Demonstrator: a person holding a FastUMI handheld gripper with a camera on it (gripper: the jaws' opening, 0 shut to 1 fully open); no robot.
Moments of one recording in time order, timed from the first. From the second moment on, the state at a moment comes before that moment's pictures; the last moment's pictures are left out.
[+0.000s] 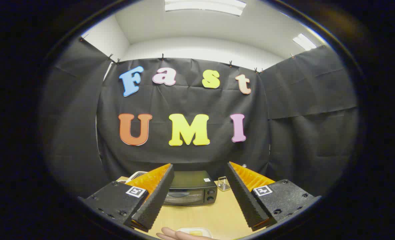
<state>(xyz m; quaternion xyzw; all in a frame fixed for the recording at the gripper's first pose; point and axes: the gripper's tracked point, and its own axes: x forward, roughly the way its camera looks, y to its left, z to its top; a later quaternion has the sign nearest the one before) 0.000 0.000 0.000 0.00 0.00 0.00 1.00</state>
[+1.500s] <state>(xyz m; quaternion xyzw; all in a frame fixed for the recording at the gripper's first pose) 0.156 0.032 -0.104 0.00 0.04 0.06 1.00</state>
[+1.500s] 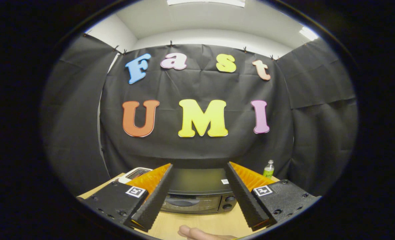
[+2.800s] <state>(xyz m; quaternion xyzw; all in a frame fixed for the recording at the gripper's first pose) 0.218 0.072 -0.284 0.03 0.24 0.04 0.97</state>
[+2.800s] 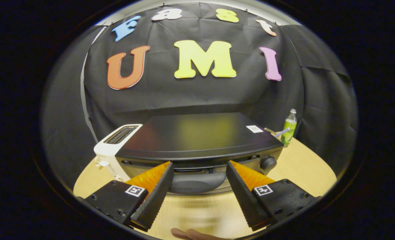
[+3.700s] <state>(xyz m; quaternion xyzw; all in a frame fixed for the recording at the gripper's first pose) 0.121 0.061 -0.360 -0.04 0.35 0.08 0.93</state>
